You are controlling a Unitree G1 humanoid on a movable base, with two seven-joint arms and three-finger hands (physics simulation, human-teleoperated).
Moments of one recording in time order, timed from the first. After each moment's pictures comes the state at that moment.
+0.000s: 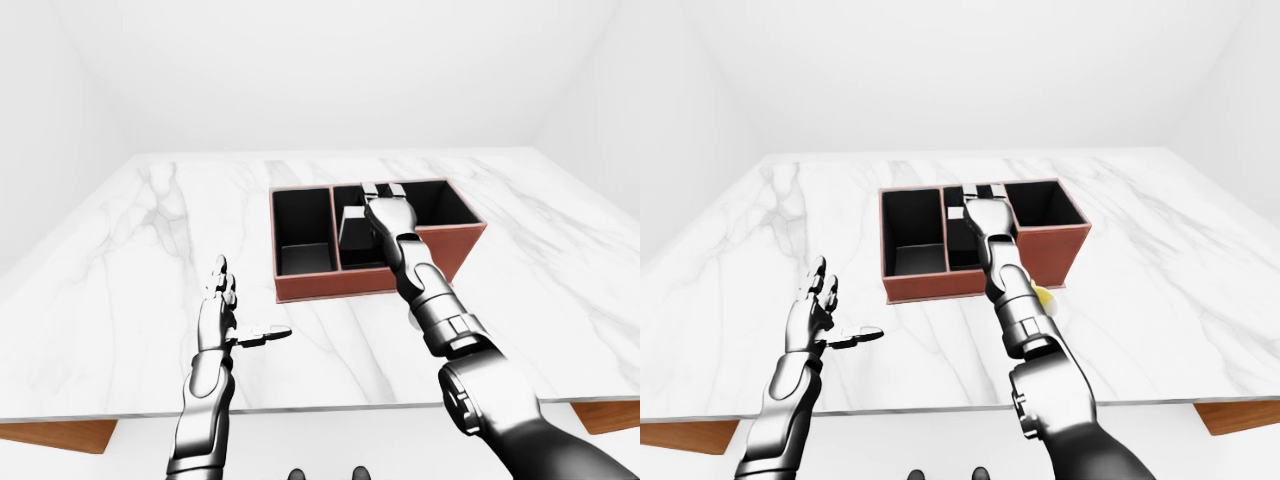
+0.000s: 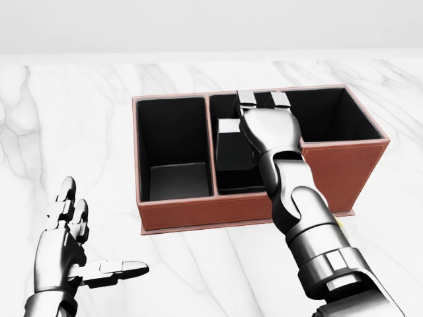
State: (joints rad) left arm 0.01 0.03 0.10 0.01 -0.07 0.02 0.00; right arm -0.88 -0.10 0.07 0.85 -1.18 0.09 -0.08
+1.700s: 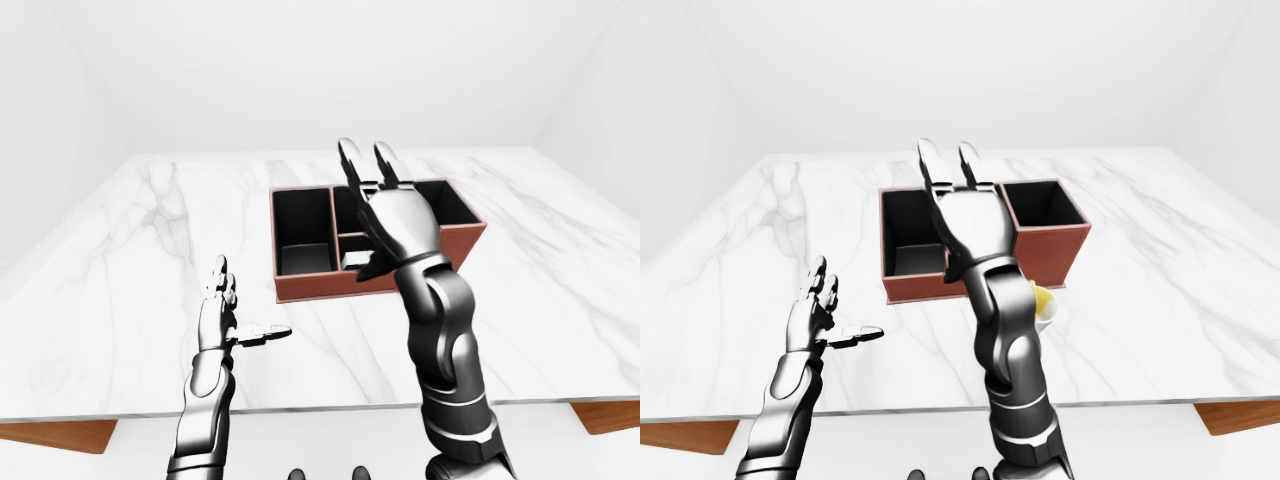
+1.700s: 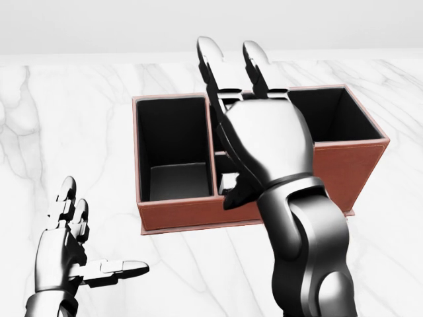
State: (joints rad) left arm 0.01 0.03 0.10 0.02 -0.07 0.00 0.00; right arm -0.44 0.09 0.13 -0.35 -1.34 0.09 0.42
